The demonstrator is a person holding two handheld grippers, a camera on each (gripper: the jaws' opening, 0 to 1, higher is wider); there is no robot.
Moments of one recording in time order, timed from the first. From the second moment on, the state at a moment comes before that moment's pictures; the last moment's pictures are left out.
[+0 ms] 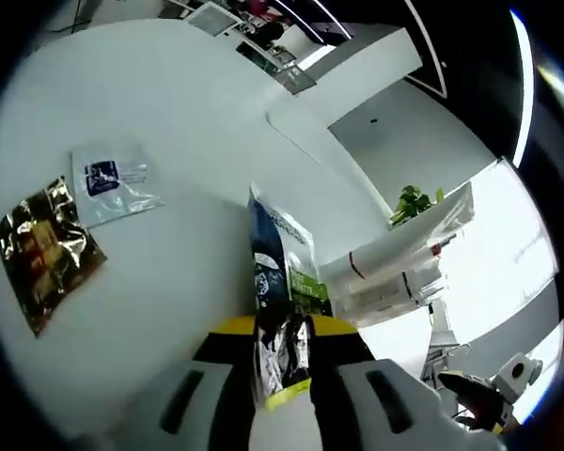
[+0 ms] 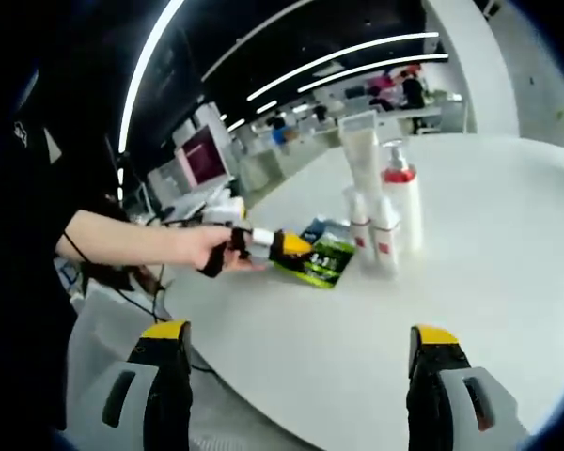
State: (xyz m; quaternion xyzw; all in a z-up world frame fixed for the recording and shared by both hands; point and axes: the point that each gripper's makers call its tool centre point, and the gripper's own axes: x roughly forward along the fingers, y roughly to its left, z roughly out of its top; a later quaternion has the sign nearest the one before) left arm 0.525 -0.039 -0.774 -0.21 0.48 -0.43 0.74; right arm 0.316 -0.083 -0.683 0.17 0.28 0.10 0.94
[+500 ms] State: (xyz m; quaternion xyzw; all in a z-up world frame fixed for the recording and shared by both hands) left arm 0.531 -0.037 -0.776 -0.16 0.46 -0.44 0.76; right arm 0.316 -0.084 -0.682 0.17 0.28 0.10 0.94
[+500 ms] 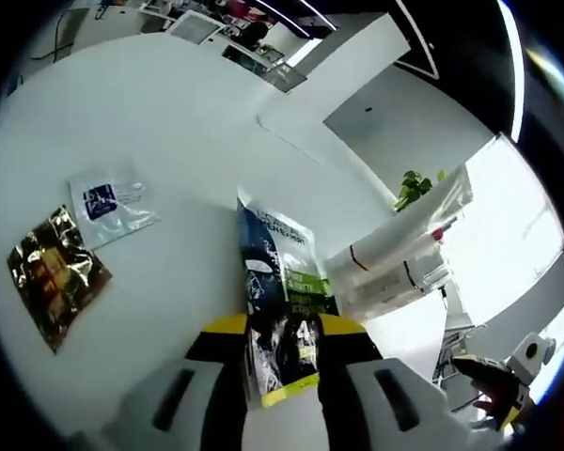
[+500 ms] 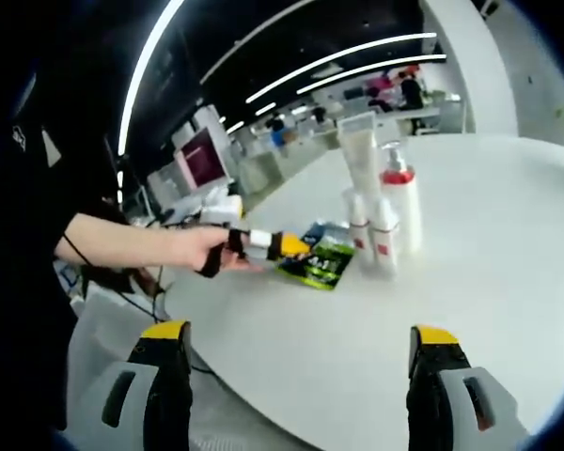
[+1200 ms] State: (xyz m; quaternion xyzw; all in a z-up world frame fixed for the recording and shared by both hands) left arm 0.529 -0.009 -0.754 -0.12 0.42 -0.46 0.77; right arm 0.316 -0.081 -0.680 0.17 0.28 0.11 0.94
